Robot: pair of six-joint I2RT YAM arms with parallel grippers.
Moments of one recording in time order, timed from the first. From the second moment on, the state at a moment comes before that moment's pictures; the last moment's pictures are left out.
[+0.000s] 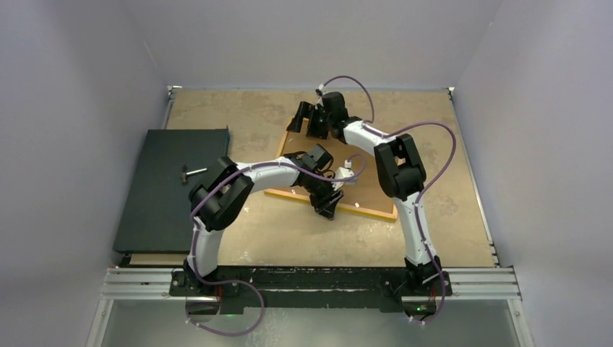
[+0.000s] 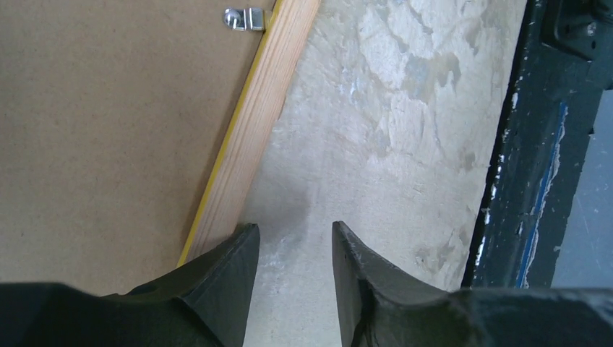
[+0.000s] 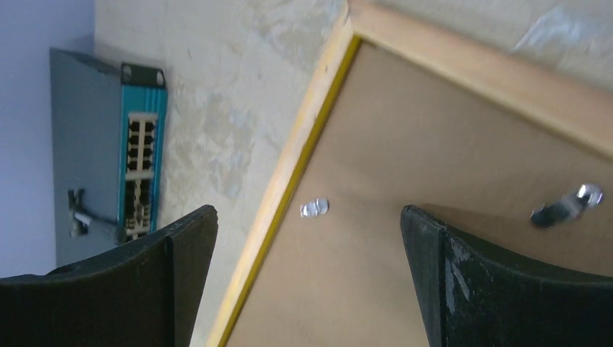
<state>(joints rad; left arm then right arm) -0.80 2.03 1.33 -0.44 0.66 0.27 0.43 2.36 1.80 -0.02 -0.35 0.64</state>
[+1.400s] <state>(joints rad) -0.18 2.13 1.54 -0.45 0.53 0.19 -0.07 1.64 0.90 -0.05 -0.05 0.66</state>
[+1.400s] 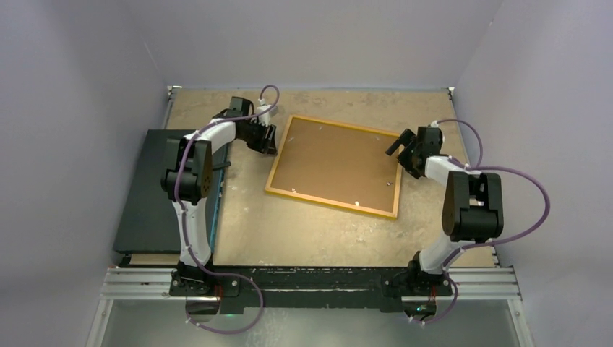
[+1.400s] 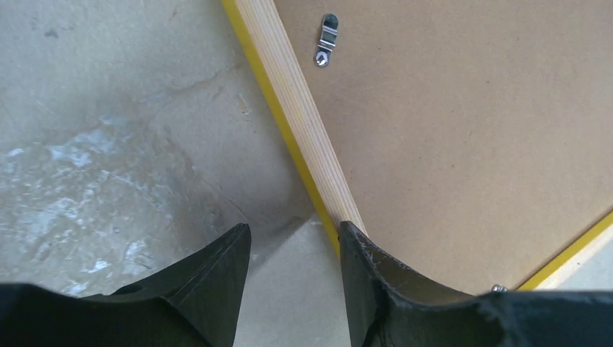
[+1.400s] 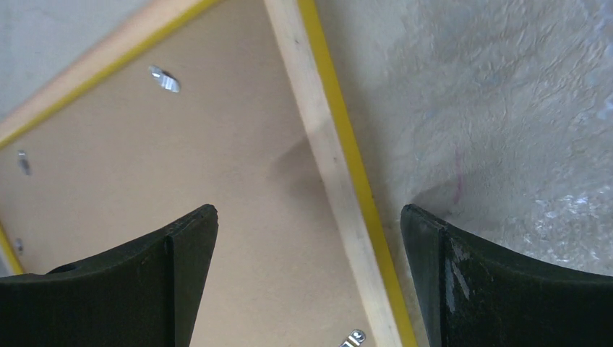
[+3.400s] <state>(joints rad) -0.20 1.98 1.20 -0.35 0.81 0.05 0.62 1.99 1.17 0.25 -0.22 0.89</state>
